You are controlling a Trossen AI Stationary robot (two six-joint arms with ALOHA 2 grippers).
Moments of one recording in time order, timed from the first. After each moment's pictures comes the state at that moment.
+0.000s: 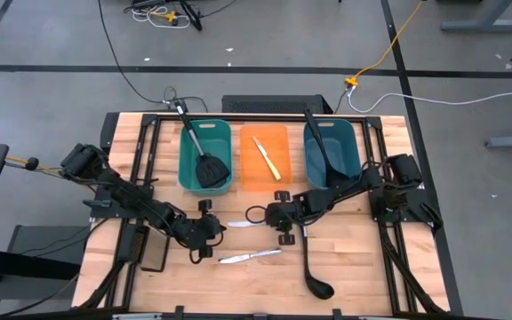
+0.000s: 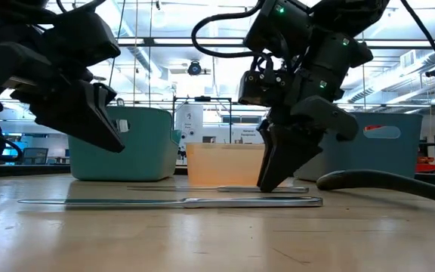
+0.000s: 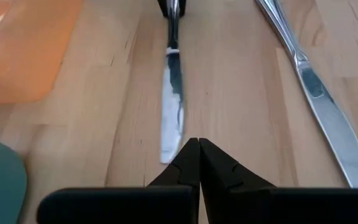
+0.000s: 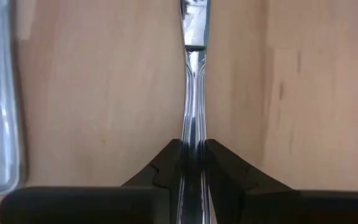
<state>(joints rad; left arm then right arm) -0.53 1.51 0.58 0.08 -0.52 -0.36 0.21 1.93 1.04 -0.23 0.06 0.07</state>
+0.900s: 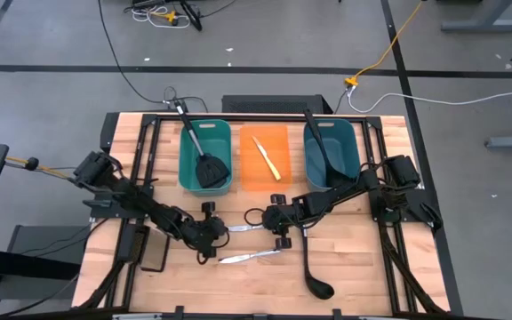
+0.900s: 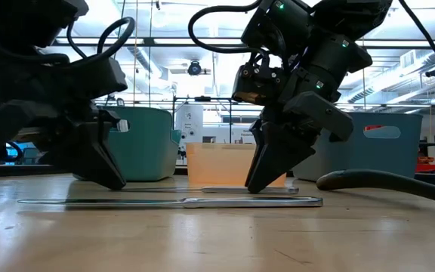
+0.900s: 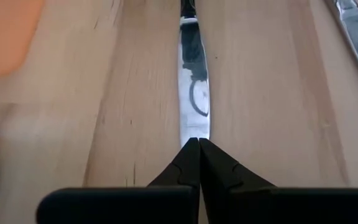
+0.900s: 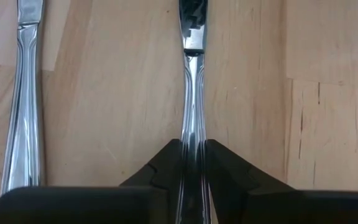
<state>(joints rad) -0.51 1.67 0.59 0.12 -0.49 -0.37 0.22 1.93 1.04 -0.15 0.06 0.07</state>
